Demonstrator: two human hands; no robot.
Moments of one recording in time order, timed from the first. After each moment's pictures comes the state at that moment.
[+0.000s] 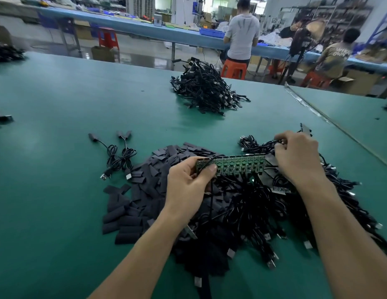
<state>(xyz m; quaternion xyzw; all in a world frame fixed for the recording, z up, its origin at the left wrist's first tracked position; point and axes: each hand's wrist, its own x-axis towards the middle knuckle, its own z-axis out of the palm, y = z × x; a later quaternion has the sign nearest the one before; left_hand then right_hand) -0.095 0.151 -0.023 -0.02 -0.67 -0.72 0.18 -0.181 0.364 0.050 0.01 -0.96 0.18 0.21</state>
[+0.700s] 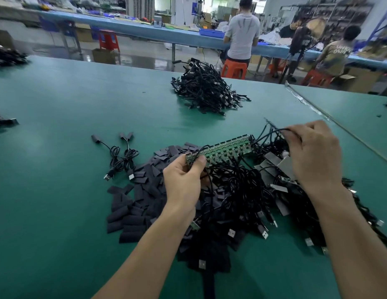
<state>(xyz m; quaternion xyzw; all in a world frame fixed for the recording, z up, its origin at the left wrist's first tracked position) -0.102 0.158 -0.012 0.14 -0.55 -0.80 0.17 -0.155 0.370 0.062 0.06 -0.92 0.15 0.35</state>
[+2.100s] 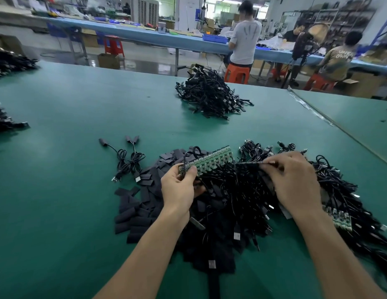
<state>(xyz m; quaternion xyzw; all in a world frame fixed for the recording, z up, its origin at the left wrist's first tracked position) -0.108 0.138 -0.036 0.20 -0.54 -0.80 0.14 -0.134 0.353 0.022 0.07 -0.94 0.21 0.25</state>
